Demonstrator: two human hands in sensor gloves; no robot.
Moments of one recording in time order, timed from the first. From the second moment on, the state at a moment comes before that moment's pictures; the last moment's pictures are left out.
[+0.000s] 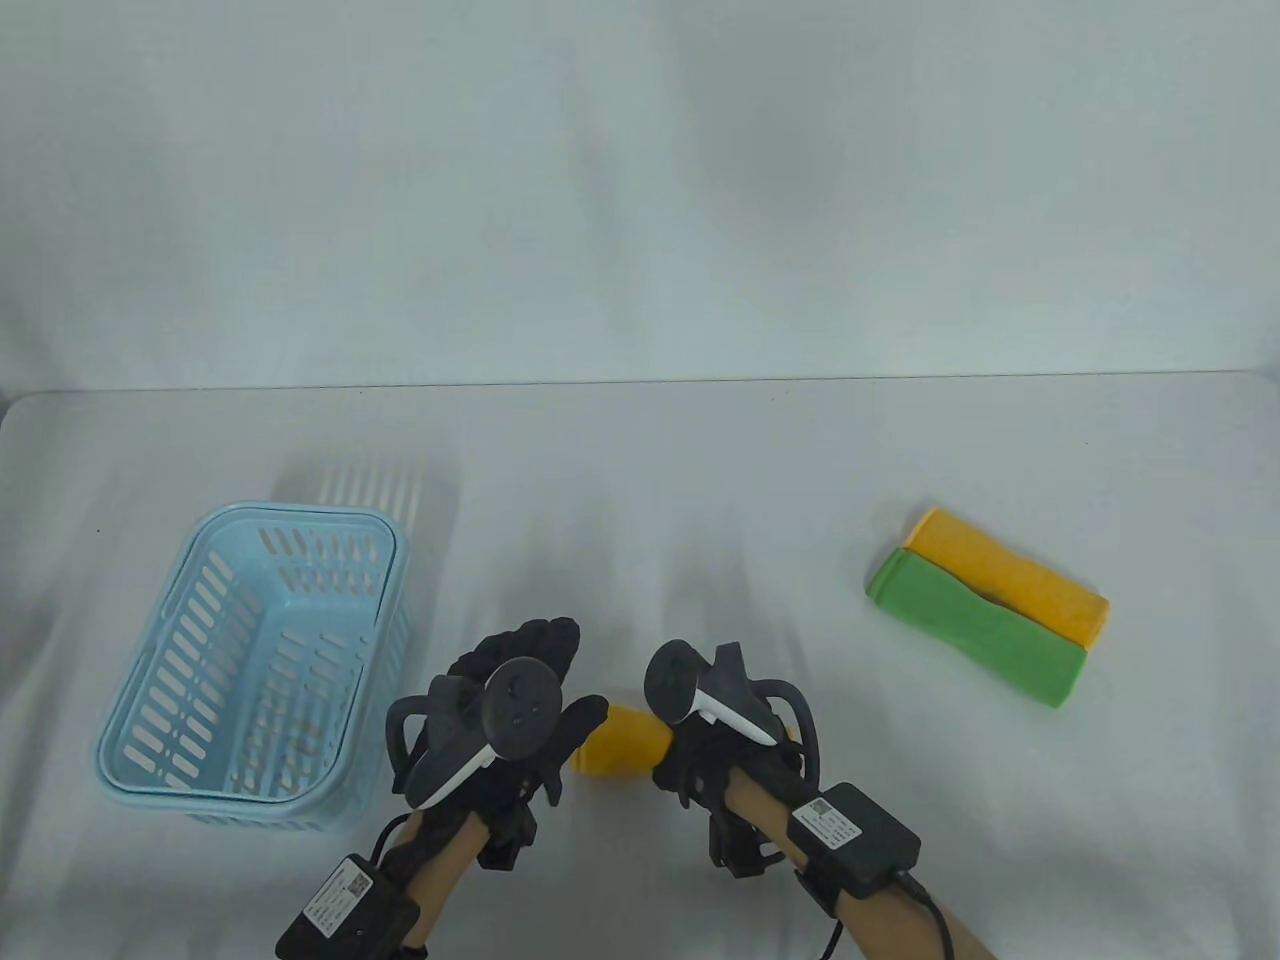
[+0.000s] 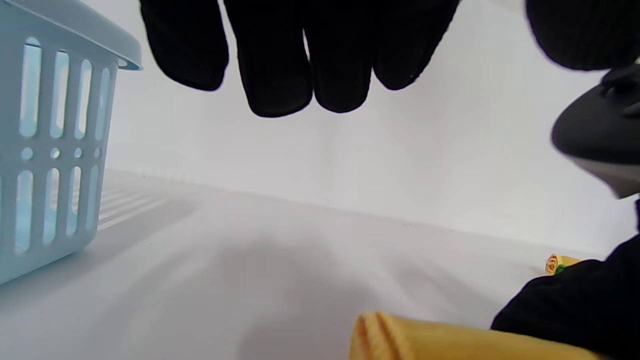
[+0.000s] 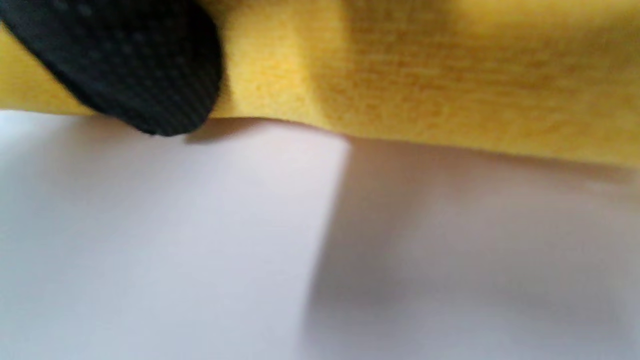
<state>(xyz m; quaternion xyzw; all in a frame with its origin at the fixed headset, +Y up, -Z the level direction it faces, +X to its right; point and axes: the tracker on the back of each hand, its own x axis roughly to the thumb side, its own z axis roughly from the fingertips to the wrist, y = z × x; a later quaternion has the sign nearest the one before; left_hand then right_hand) -0.147 -0.658 -0.294 0.03 -0.09 0.11 0.99 0.052 -0.754 -0.343 0.06 0.22 0.97 0.08</state>
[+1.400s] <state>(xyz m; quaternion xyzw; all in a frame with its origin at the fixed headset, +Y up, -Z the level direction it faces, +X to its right) -0.142 -0.665 -0.299 0.01 -0.09 0.09 0.99 0.269 -0.751 -0.373 -0.21 0.05 0.98 -0.02</state>
